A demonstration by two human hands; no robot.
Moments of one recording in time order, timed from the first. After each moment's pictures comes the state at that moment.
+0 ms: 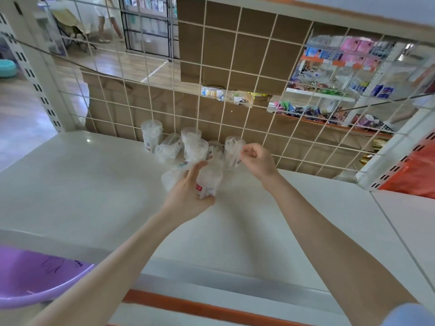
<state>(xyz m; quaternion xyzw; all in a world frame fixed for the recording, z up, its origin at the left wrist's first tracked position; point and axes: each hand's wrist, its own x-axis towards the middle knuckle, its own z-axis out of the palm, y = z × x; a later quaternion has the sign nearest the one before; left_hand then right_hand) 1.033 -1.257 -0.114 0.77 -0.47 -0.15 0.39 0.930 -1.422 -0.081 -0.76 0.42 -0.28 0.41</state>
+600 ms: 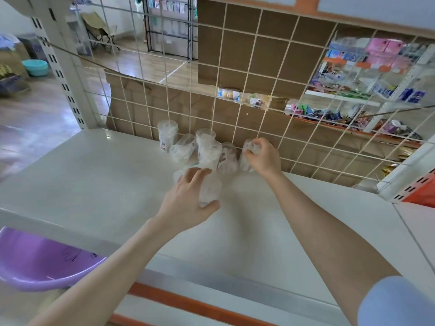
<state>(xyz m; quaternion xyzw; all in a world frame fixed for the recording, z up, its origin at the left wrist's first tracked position) 1.034 -1.231 -0.105 0.81 -0.50 -0.04 0.32 0.961 -1.446 -0.090 -0.82 0.44 -0.27 0.25</state>
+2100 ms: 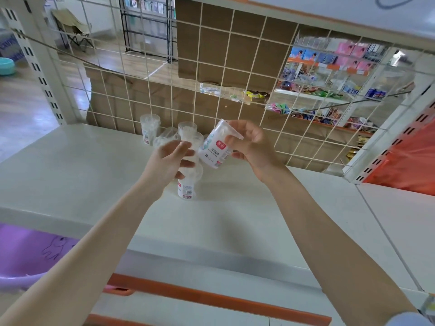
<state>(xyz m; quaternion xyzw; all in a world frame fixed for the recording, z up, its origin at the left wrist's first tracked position) 1.031 -1.229 -0.053 0.66 -0.31 -0.29 0.62 0.903 -1.358 -0.021 -0.71 0.25 -0.30 0.59</state>
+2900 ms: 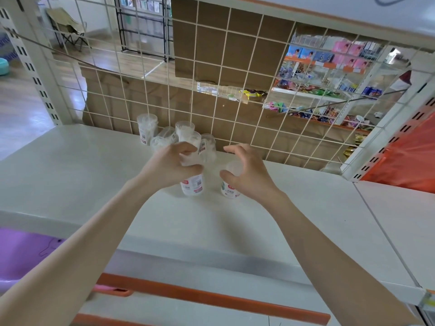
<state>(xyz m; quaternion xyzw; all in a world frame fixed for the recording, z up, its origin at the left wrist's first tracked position) 1.043 -1.238 -0.057 0.79 -0.47 -0.13 0.37 0.883 -1.349 -0.059 -0.90 0.28 -0.23 0.25</state>
